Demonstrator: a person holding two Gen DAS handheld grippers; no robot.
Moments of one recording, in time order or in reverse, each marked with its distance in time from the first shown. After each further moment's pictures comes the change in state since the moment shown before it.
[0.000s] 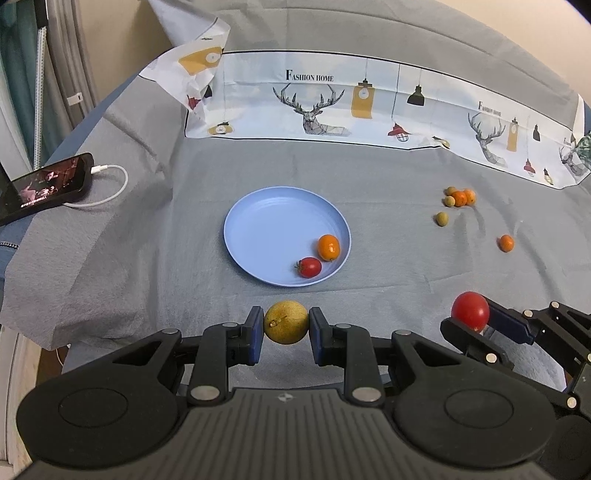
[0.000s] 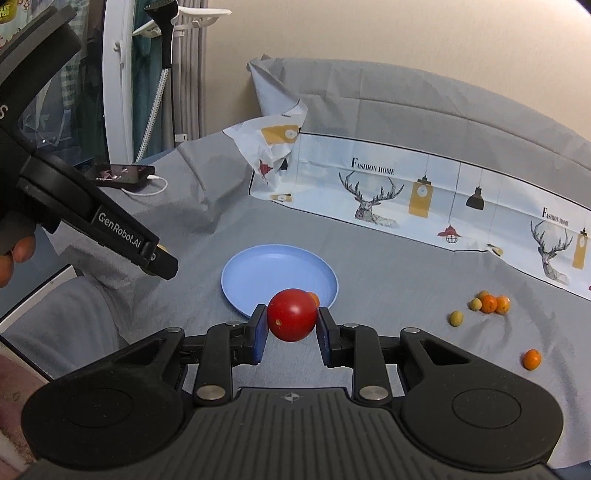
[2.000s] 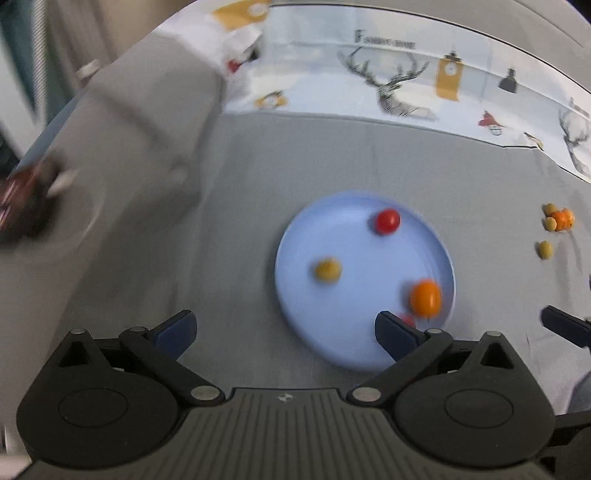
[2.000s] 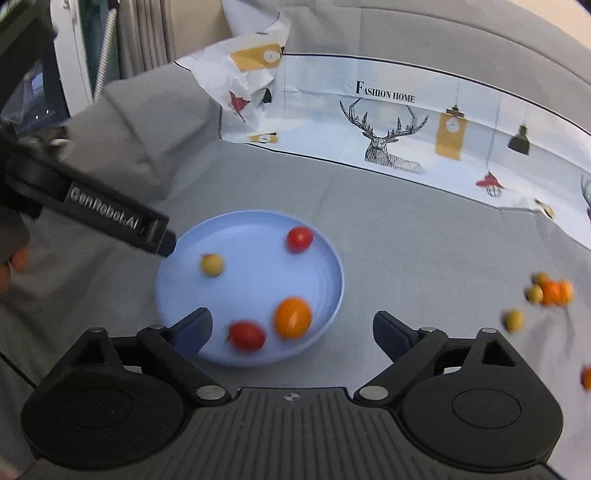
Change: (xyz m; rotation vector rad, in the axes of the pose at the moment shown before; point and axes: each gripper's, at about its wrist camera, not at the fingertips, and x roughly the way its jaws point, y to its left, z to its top) left arm 0.145 0.041 0.072 -0.086 0.122 0.165; right arm 0.181 -0.021 0.032 0.072 0.214 0.011
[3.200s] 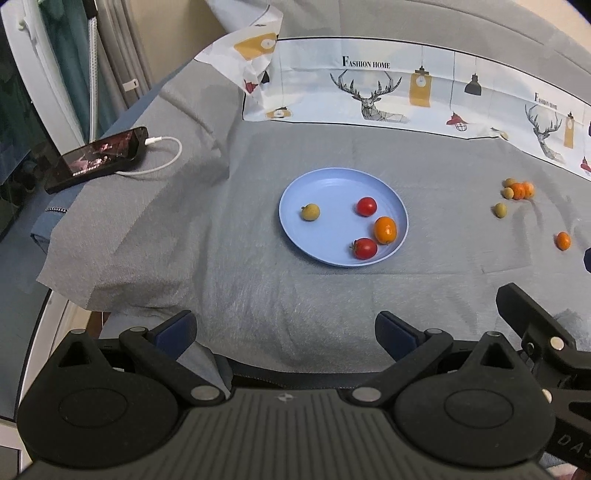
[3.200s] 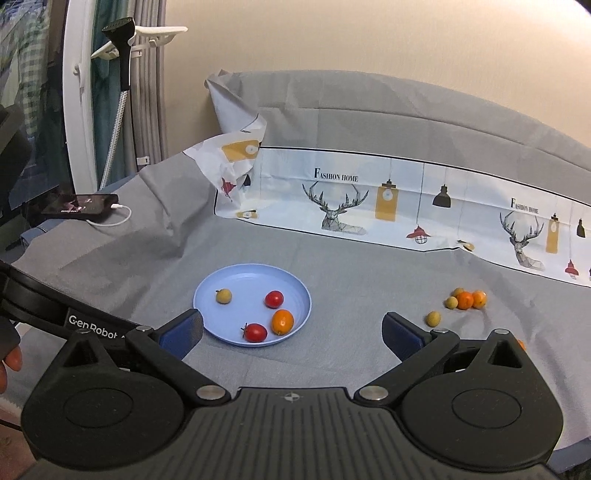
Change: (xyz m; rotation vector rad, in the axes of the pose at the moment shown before) left arm -0.124 -0.019 -0.107 0.024 -0.107 0.042; right arm -0.174 0.026 -0.059 0.038 -0.259 -0.129
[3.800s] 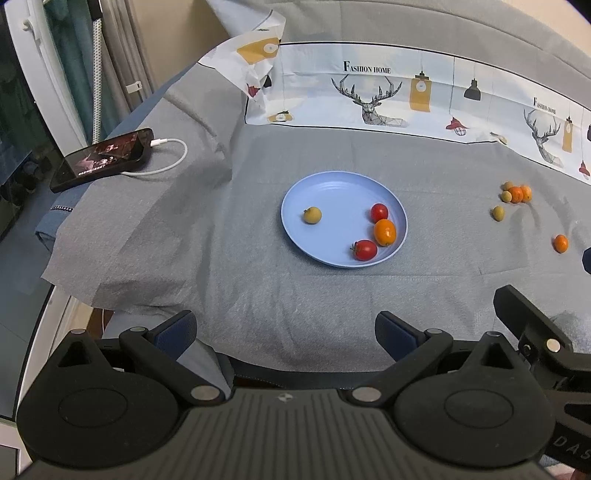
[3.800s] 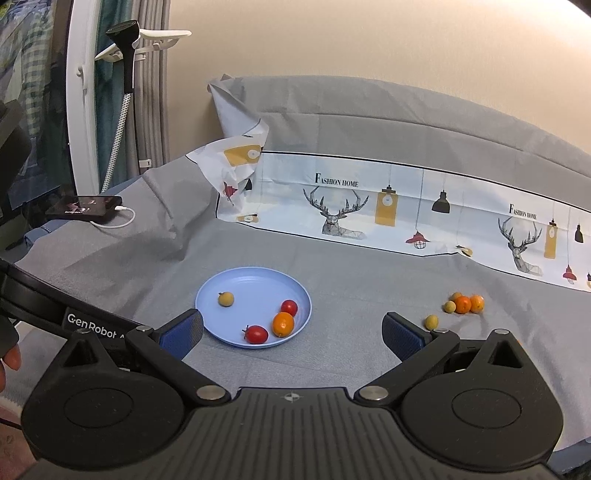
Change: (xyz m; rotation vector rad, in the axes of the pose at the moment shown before) left arm -0.006 0.005 -0.003 -0.007 -0.012 -0.004; right arm -0.007 0.008 -0.001 -0.011 -0.015 -0.007
